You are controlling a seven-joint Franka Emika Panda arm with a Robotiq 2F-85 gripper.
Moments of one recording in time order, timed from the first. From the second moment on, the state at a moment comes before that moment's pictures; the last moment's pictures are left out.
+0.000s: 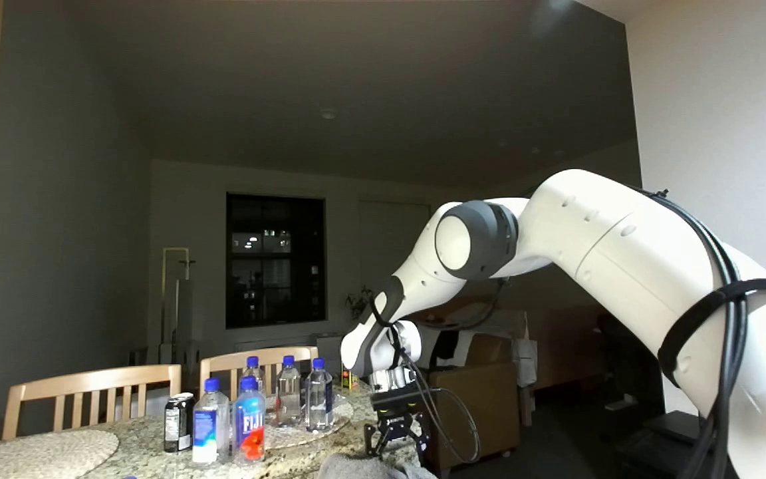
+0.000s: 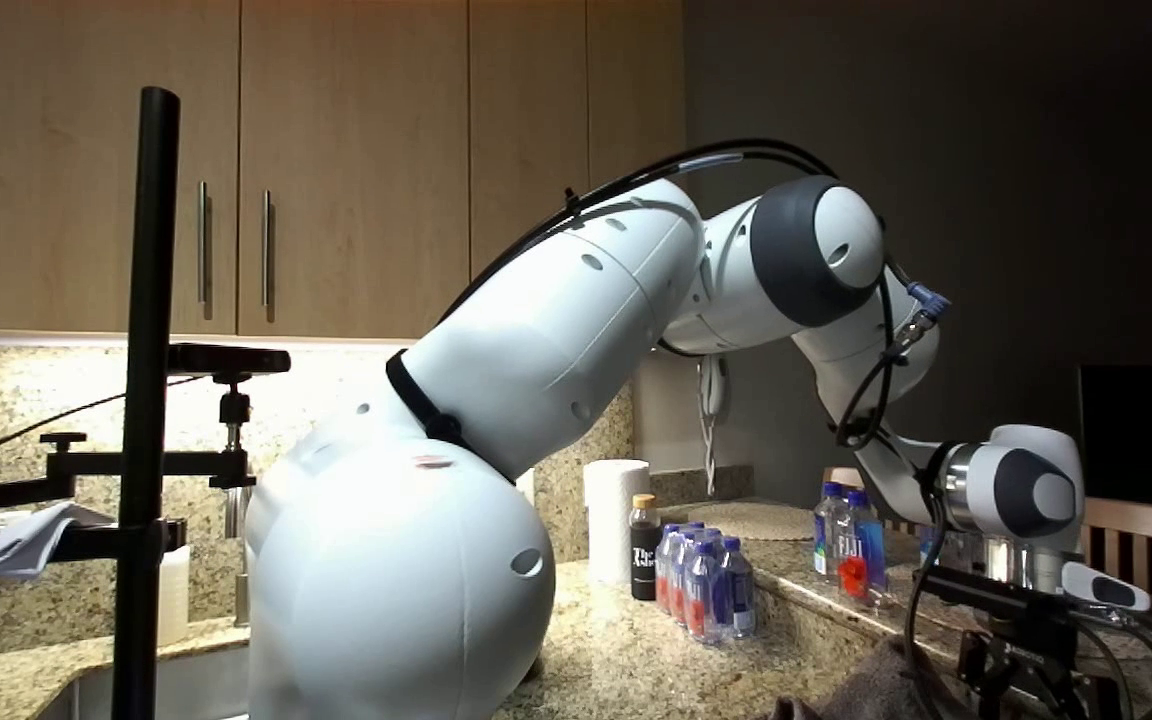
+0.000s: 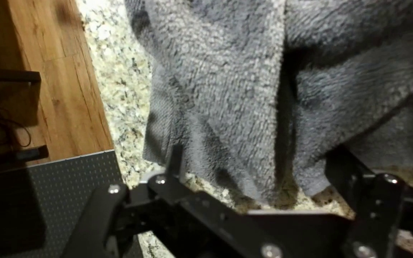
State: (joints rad) arm -0.08 0.79 -0.13 -1.53 0.06 2.10 0.26
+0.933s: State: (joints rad) arm -0.09 0.79 -0.14 -1.55 0.06 1.95 0.26
